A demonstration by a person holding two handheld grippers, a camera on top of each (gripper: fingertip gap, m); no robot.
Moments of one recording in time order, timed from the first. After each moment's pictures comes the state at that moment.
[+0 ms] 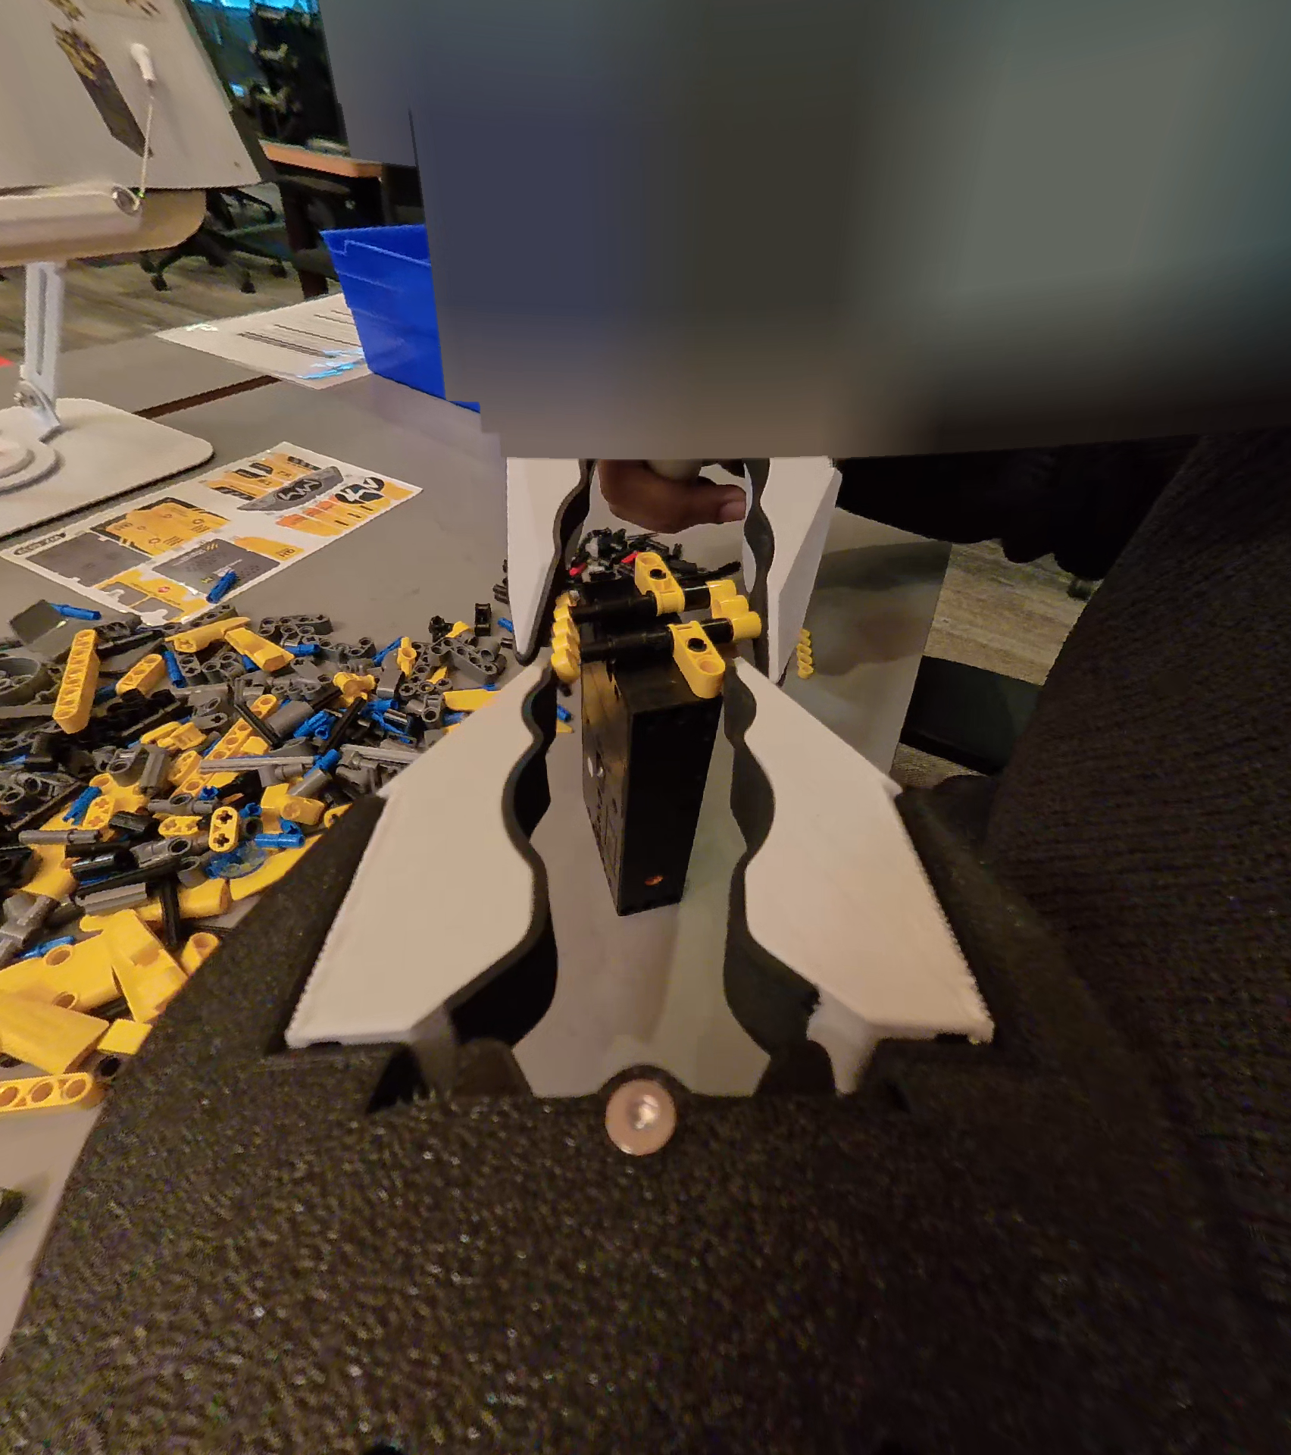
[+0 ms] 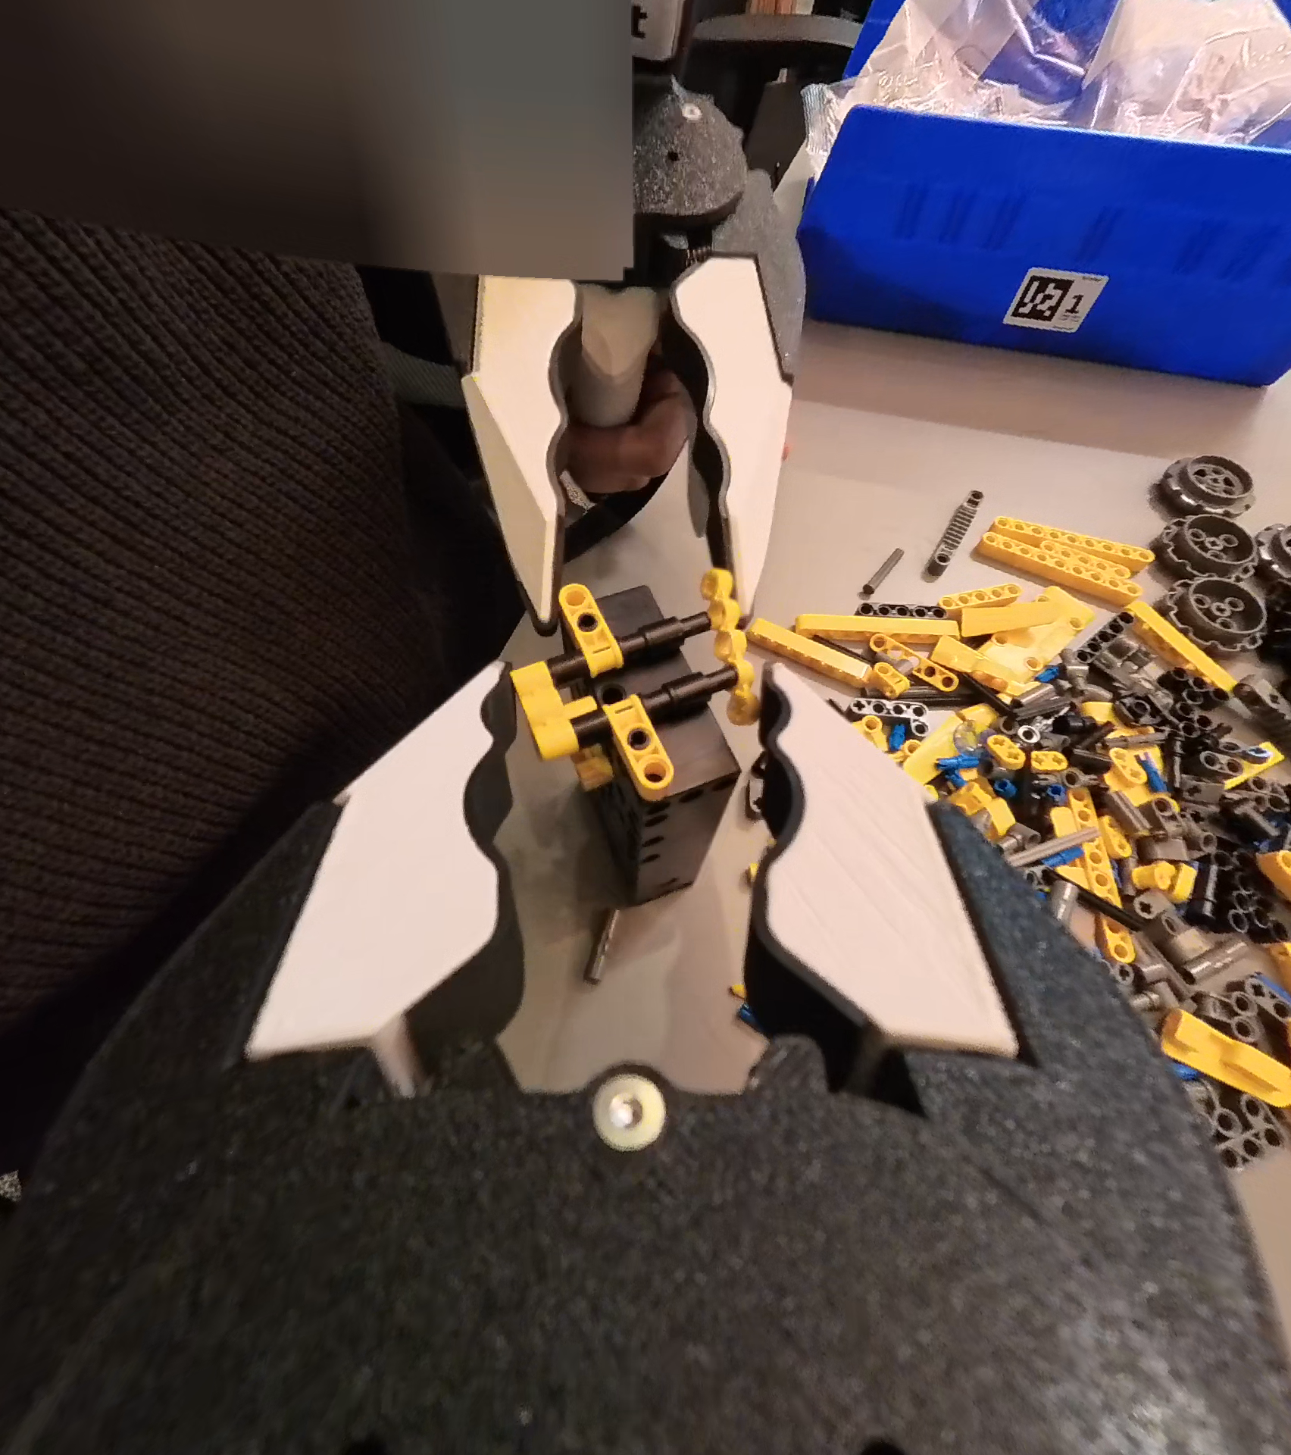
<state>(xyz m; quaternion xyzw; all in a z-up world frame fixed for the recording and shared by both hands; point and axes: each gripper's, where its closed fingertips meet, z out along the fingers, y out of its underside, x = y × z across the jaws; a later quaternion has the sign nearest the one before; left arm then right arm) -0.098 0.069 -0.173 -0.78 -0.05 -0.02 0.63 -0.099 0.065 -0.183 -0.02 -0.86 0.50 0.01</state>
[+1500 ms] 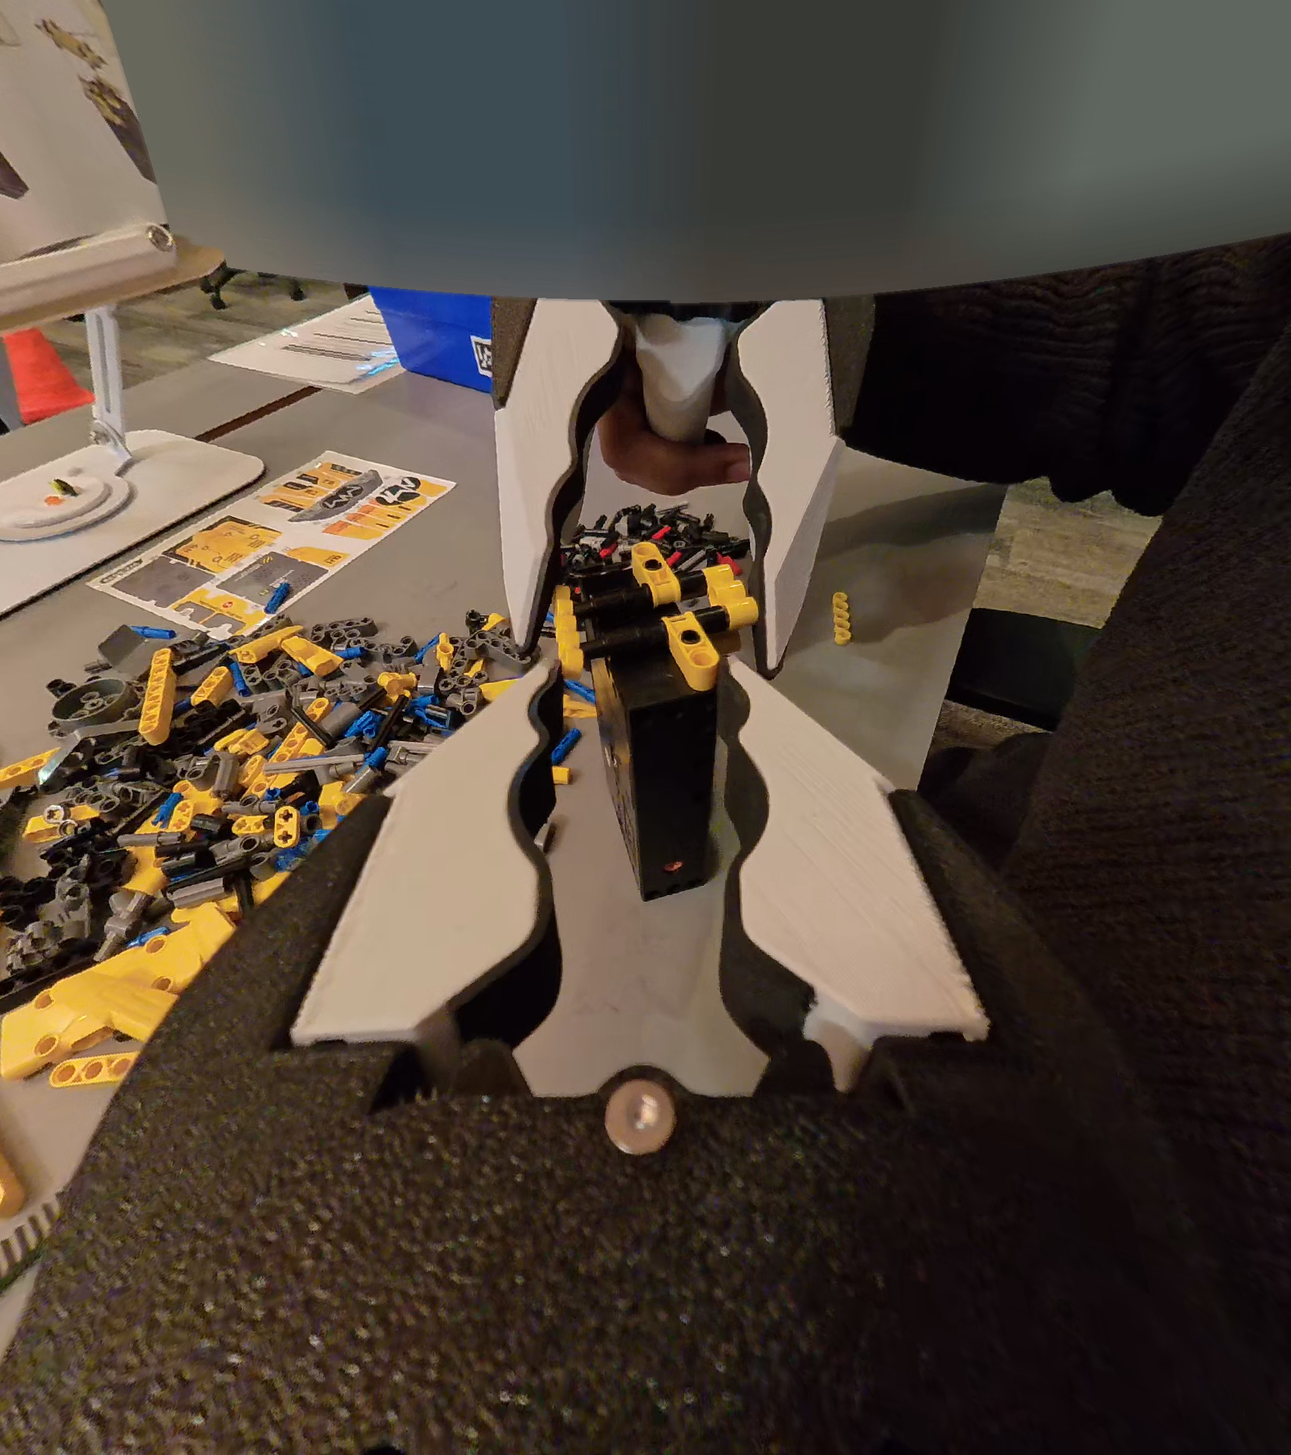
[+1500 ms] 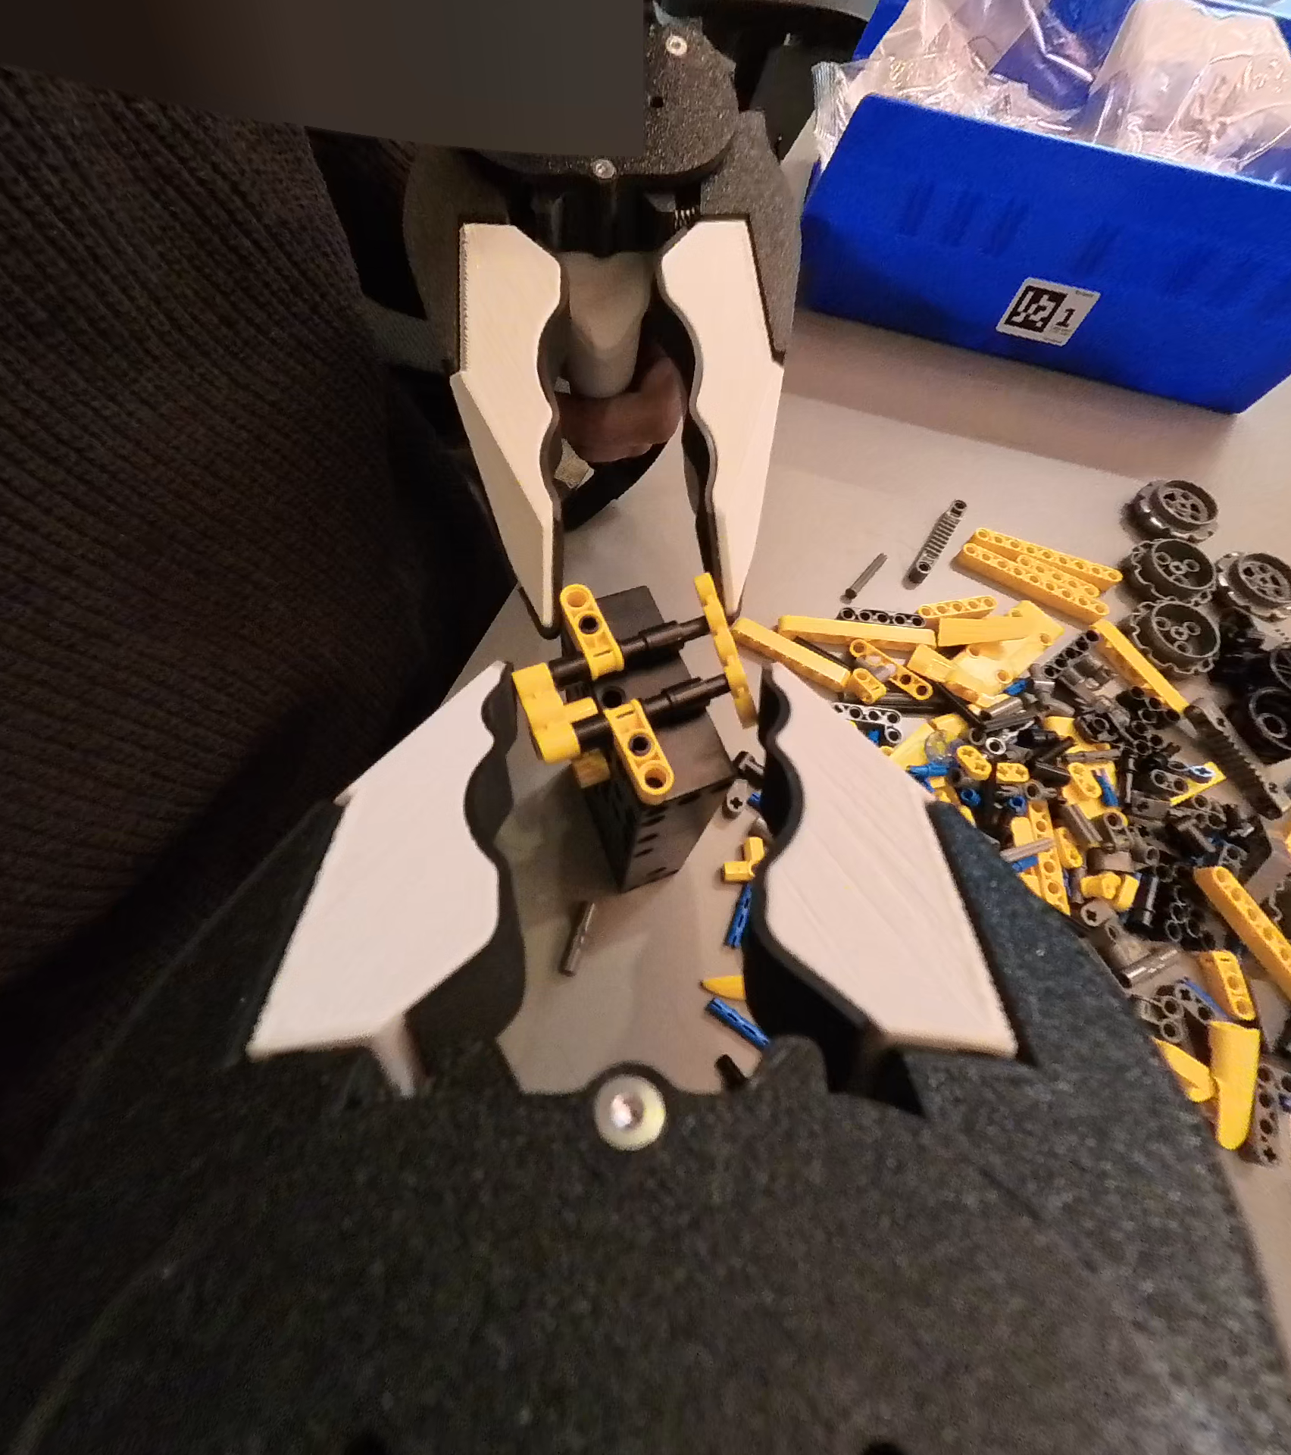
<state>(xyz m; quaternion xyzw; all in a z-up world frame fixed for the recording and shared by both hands) -0.098 0.066 -0.174 -0.80 -0.02 0.03 0.61 -0.101 0.064 -0.182 0.01 -0.88 0.48 0.04</state>
